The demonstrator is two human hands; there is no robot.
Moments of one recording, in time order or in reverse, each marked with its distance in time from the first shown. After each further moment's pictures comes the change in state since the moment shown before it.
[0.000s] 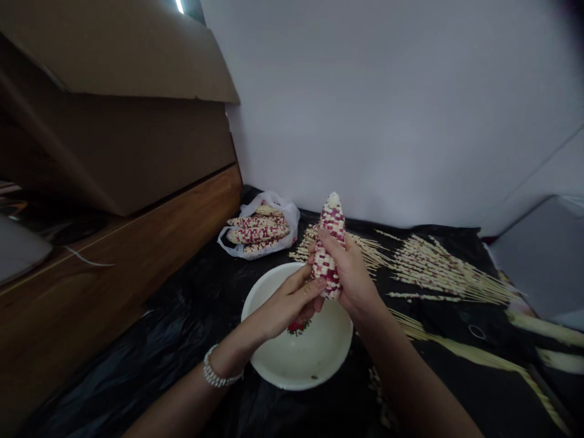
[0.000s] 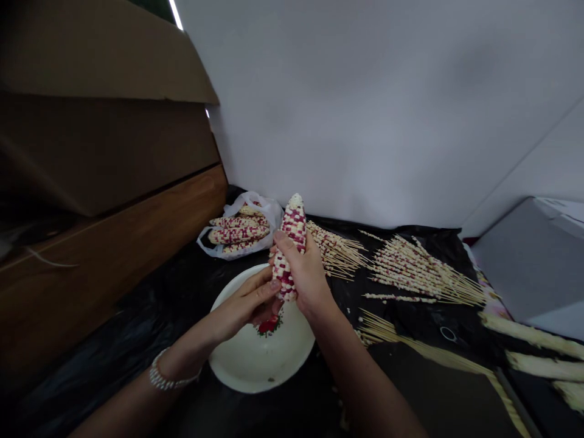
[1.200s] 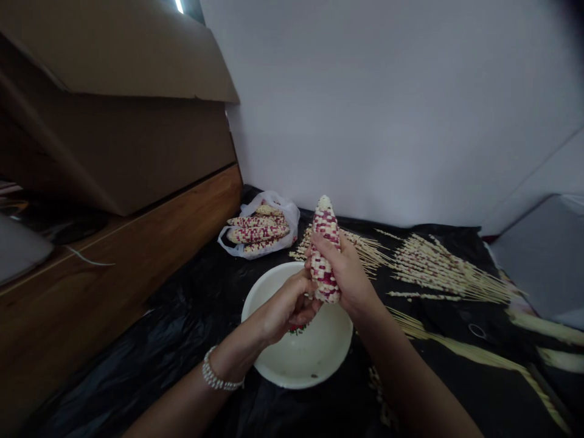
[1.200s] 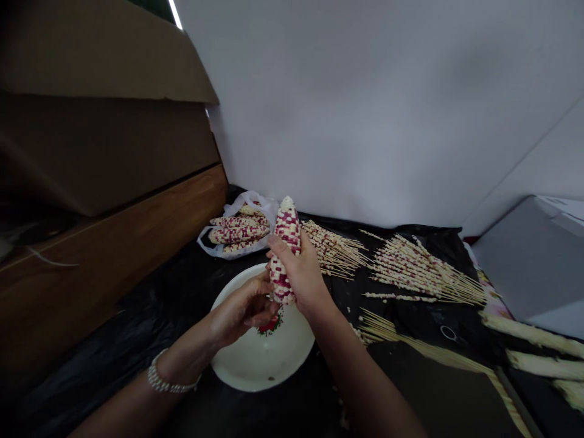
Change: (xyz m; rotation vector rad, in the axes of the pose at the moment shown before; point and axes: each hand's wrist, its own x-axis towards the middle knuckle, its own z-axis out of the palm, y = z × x) left_hand 0.000 0.006 0.007 -0.233 0.026 -0.114; right_hand 0.001 0.005 -0.002 -0.046 -0.047 0.010
